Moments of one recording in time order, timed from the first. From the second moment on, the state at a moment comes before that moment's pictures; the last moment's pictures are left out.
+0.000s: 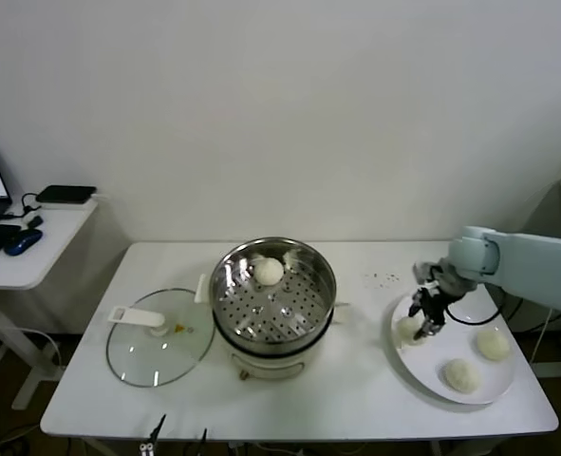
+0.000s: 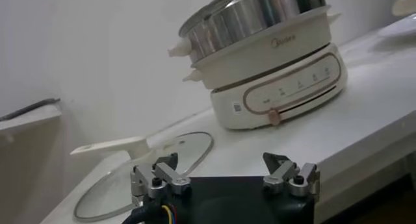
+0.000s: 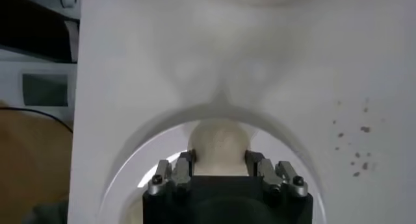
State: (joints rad) left arm 1.80 -1.50 -0.61 -1.60 0.37 -0.65 -0.05; right arm 0.69 0.72 -1.76 1.38 0.58 -0.27 -0.91
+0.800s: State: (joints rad) left arm 1.82 -1.48 -0.60 -1.63 0.39 -0.65 -0.04; right arm 1.02 1.05 -1.79 1.37 1.00 -0.32 -0.95
